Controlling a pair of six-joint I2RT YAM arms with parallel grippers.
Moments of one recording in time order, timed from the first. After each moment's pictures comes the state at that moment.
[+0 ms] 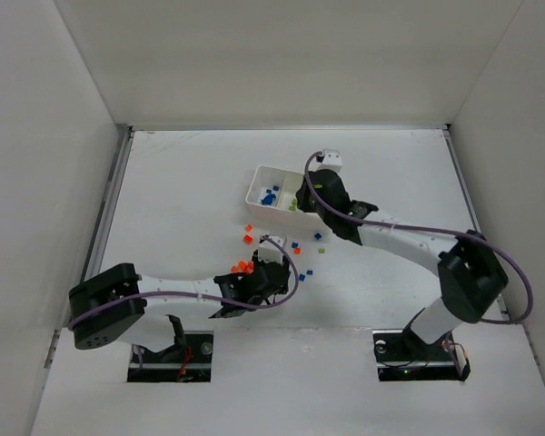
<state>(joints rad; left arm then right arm) -1.21 1.32 0.49 0.14 -0.57 -0.67 0.74 1.53 1.04 0.01 0.40 0.56</state>
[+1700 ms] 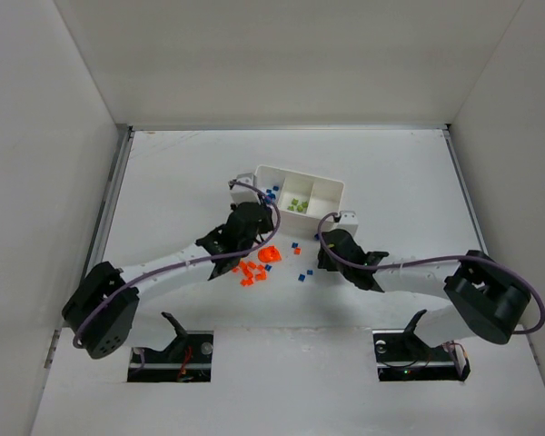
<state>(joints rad) -0.83 1.31 0.68 0.21 -0.50 -0.60 0.83 1.40 0.53 0.07 0.43 0.69</state>
